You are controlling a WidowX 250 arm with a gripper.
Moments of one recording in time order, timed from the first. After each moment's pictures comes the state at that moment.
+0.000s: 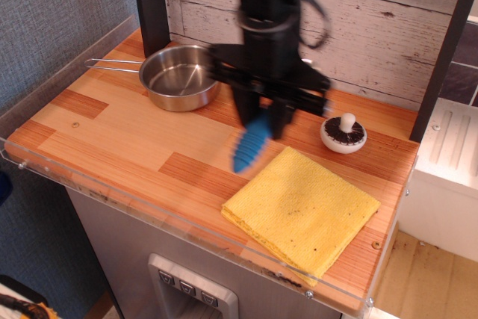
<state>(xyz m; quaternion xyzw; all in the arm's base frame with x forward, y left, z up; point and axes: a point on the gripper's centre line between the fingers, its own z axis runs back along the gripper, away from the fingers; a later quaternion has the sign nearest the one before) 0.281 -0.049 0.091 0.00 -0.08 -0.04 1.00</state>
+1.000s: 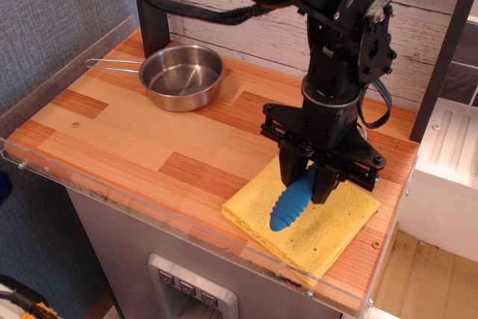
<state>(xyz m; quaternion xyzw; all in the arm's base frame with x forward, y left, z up) 0.274 -0.085 0.046 0.02 -0.04 -0.08 1.00</state>
